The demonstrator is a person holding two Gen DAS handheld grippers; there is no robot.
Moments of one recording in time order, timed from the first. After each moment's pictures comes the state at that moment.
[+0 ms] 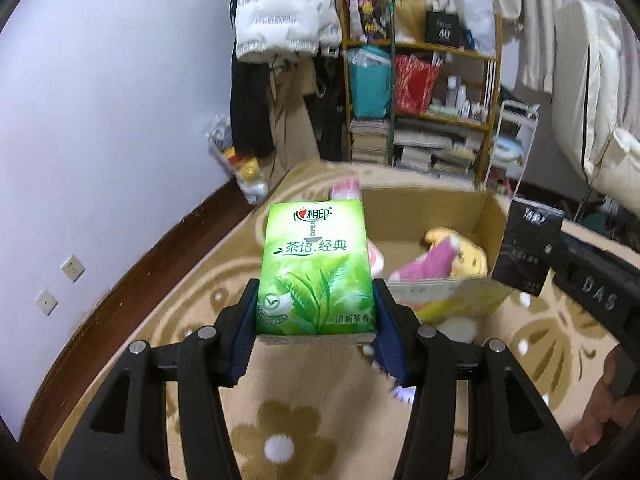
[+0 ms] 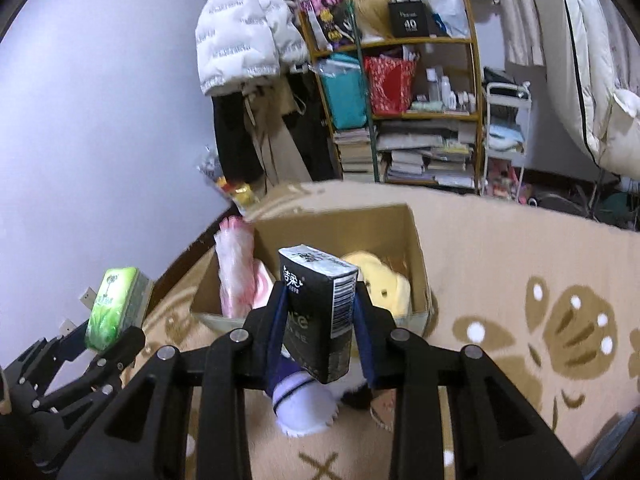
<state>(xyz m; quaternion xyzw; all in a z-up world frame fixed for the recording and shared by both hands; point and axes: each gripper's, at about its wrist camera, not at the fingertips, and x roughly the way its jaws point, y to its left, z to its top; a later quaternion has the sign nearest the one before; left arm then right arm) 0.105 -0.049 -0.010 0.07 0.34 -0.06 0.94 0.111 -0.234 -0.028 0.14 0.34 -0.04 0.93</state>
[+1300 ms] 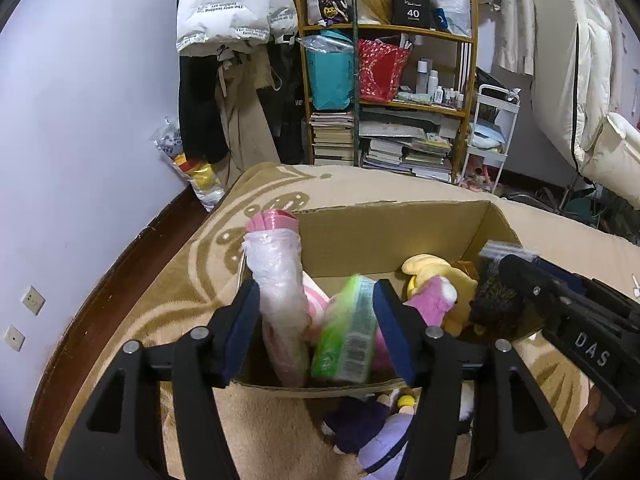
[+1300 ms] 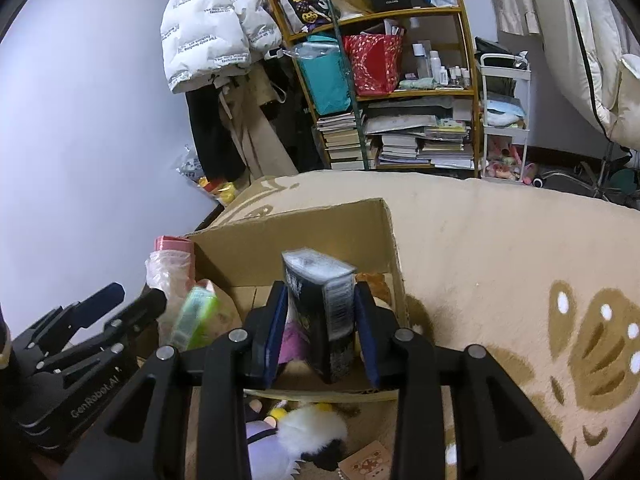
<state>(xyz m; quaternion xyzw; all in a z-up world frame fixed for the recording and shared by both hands) 0.202 -0.116 -0.057 0.09 0.36 -0.12 0.92 0.176 -0.284 -0.086 0.19 0.36 -0.04 0.91</state>
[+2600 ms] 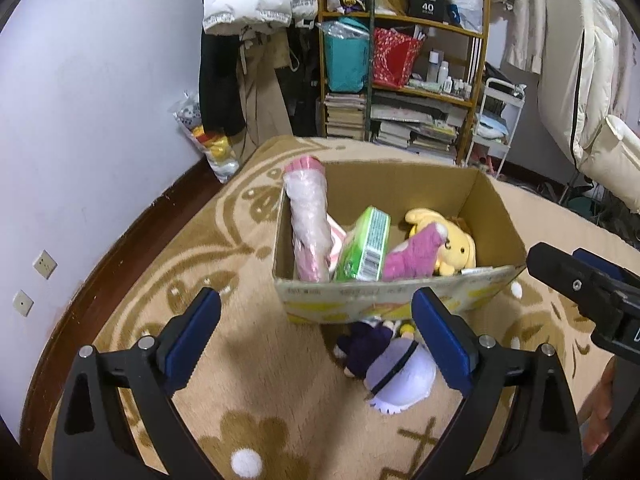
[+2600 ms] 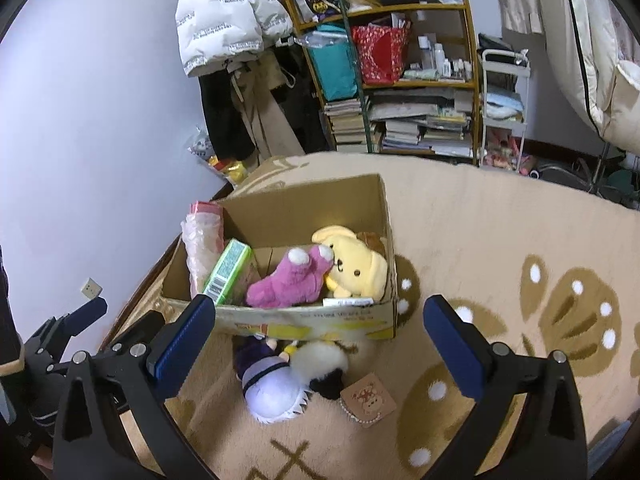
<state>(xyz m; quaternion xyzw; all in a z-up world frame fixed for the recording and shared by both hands) 0.142 -0.080 -0.045 0.07 0.40 -0.10 0.91 0.122 -0.268 -0.061 0.17 0.40 -0.03 0.90</state>
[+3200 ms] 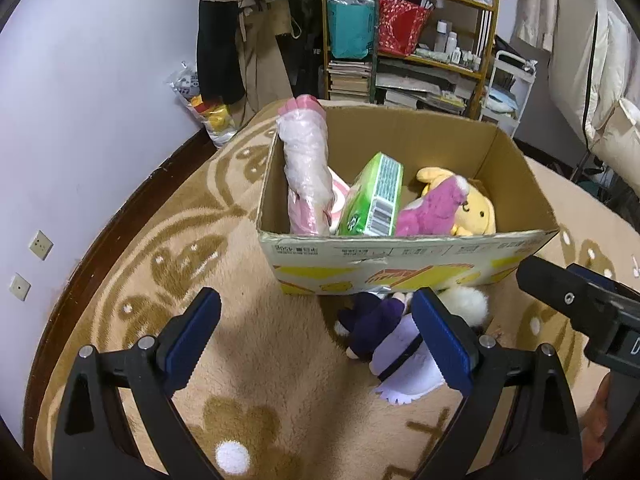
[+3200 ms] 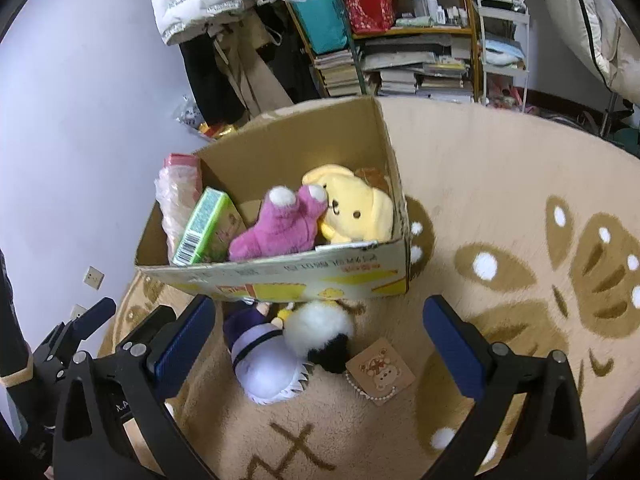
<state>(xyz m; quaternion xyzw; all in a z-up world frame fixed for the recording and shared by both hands) 0.152 -0.085 -0.088 0.08 0.45 -0.09 0.89 0.134 -0.268 -0.111 0.21 0.46 -0.02 0.86</state>
